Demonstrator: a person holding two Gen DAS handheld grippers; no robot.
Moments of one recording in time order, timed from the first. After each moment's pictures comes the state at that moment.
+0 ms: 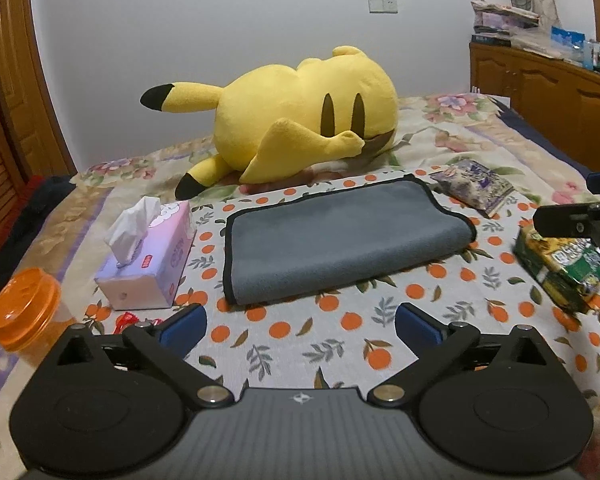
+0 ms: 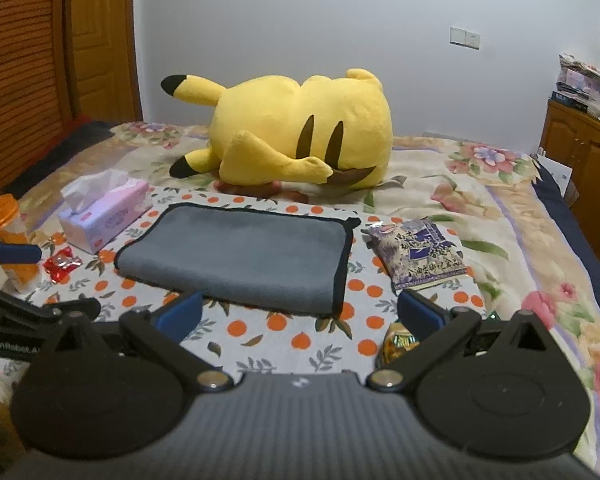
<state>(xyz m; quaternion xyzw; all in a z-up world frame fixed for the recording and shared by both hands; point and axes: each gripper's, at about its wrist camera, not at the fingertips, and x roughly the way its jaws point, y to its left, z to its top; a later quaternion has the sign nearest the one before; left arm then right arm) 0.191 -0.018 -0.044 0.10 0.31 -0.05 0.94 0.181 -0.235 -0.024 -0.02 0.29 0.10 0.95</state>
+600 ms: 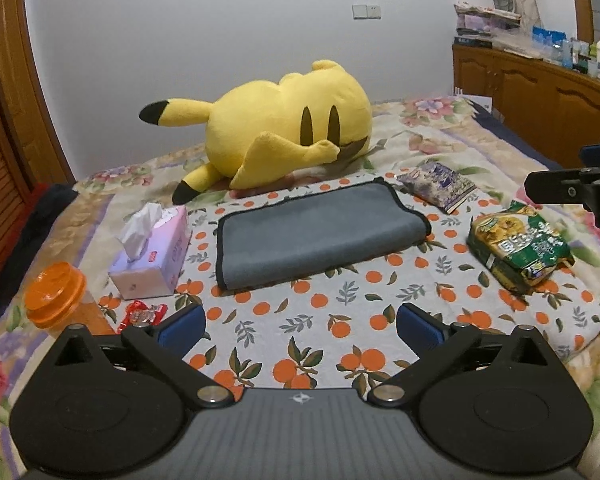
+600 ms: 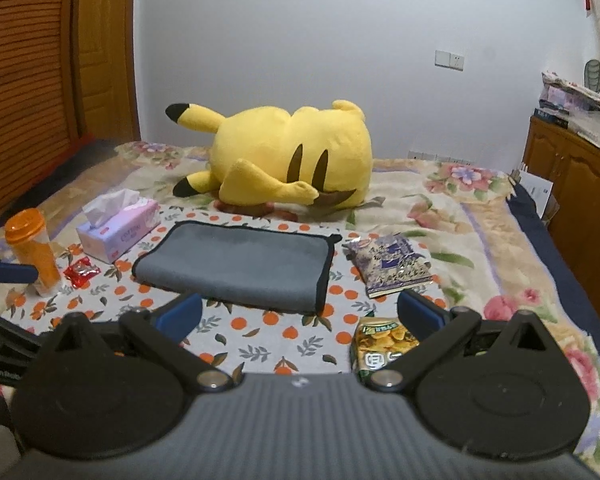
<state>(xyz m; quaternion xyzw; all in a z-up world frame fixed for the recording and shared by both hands) 0.130 -0.033 -0.009 0.11 0.31 -0.07 0.94 0.127 -0.251 0.016 -0.03 0.26 0.09 0.96</state>
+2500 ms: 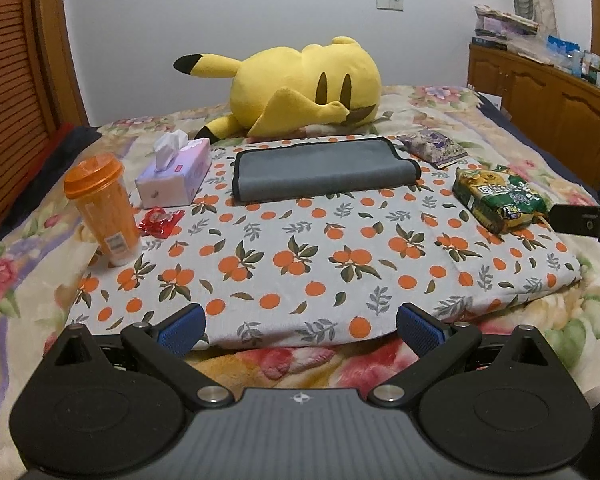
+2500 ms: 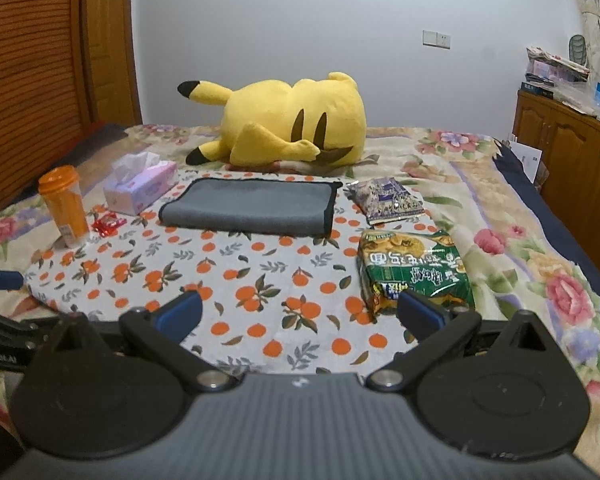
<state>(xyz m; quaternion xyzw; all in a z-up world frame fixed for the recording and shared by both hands) 0.032 -0.008 -0.045 0.06 0.34 -0.05 0.94 0.040 -0.253 -0.025 -0.01 0.28 0.08 0.96</state>
